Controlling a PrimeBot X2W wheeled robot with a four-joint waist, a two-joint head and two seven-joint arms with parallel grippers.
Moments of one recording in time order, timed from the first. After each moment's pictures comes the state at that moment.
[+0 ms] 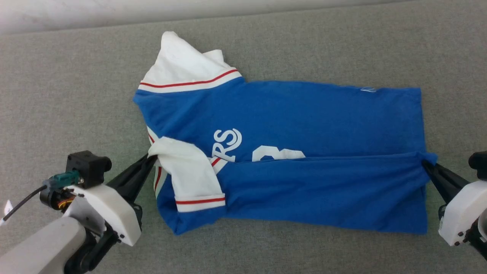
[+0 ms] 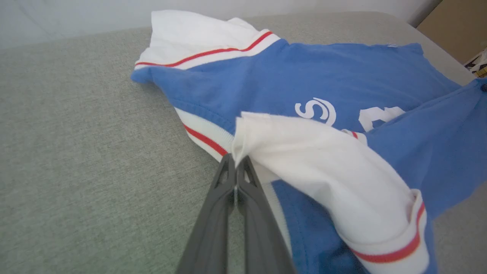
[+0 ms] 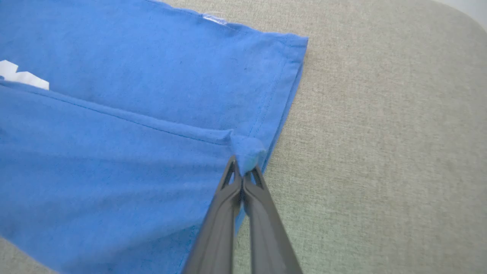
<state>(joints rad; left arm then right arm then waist) -0.45 0.88 -0.87 -0.03 -0.98 0.12 -0.12 -0.07 -0.53 0.08 -0.05 0.49 0.13 0.34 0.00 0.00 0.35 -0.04</state>
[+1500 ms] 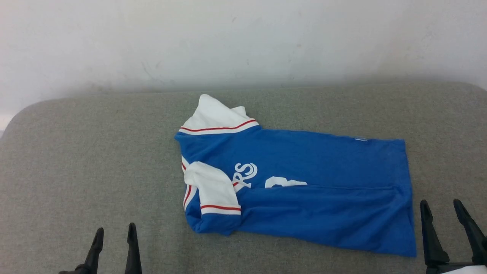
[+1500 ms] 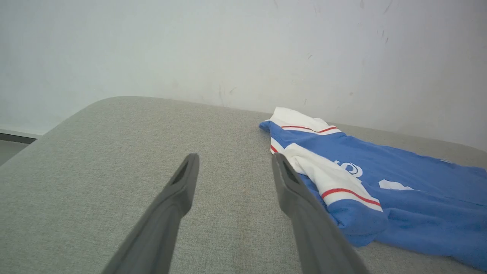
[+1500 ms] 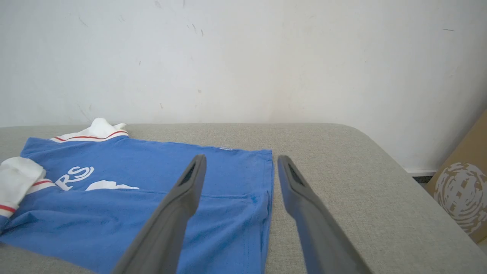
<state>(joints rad) 0.30 0.42 -0.29 -0.24 -0.53 0.41 -0.26 0.29 -0.06 -0.17 -0.25 0.11 0.13 -0.05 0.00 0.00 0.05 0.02</state>
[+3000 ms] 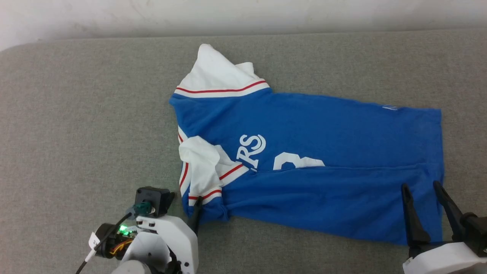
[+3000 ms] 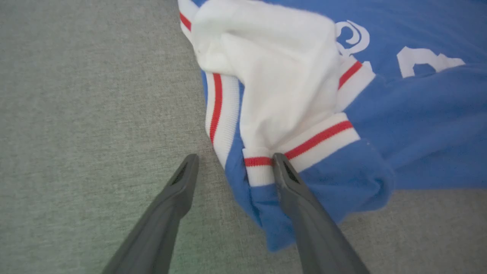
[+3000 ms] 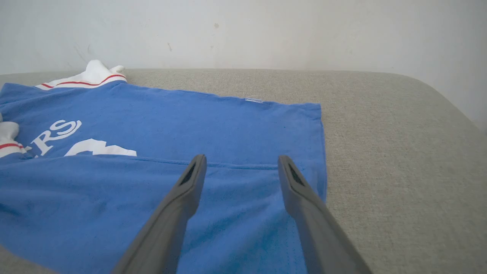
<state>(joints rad) -0.11 0.42 -0.52 -0.07 -0.47 0.33 0.31 0.19 -0.06 -0.11 -0.19 0.10 0.13 -0.03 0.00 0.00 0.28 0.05</state>
